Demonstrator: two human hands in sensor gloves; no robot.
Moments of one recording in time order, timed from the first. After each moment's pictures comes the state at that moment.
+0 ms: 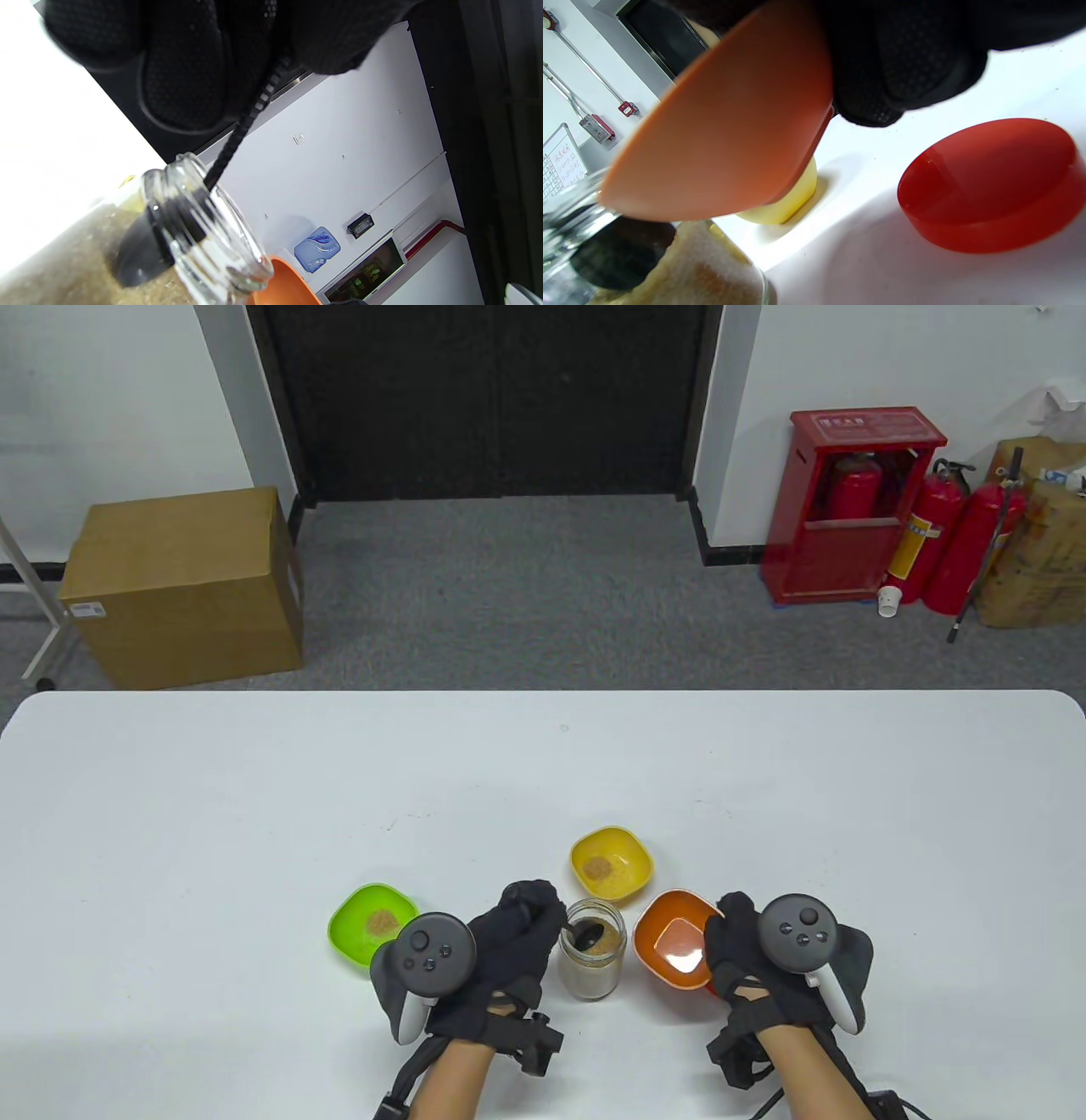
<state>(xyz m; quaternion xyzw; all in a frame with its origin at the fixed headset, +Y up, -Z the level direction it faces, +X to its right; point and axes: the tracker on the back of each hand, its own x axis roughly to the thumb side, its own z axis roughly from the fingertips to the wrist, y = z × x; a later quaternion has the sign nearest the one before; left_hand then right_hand) -0.112 -0.696 -0.312 0.09 -0.11 0.47 0.87 0.211 -0.719 -0.320 -0.03 0.00 0.94 0.33</state>
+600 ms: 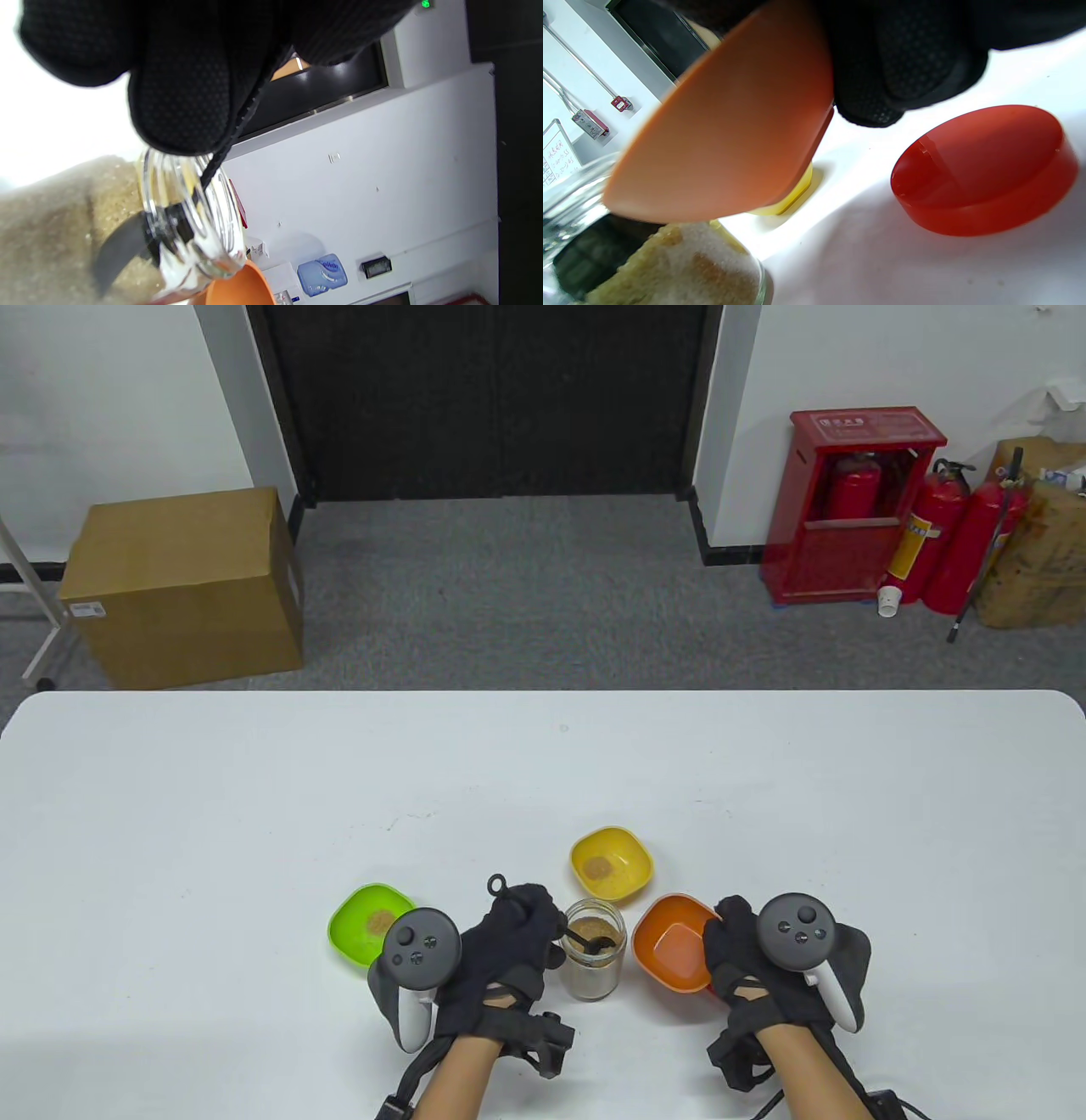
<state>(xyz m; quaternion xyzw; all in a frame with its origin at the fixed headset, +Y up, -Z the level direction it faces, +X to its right) -0.117 -0.714 -0.313 0.03 -0.01 0.59 0.81 0.211 -0.721 -0.320 -0.03 0.02 0.94 0.34</state>
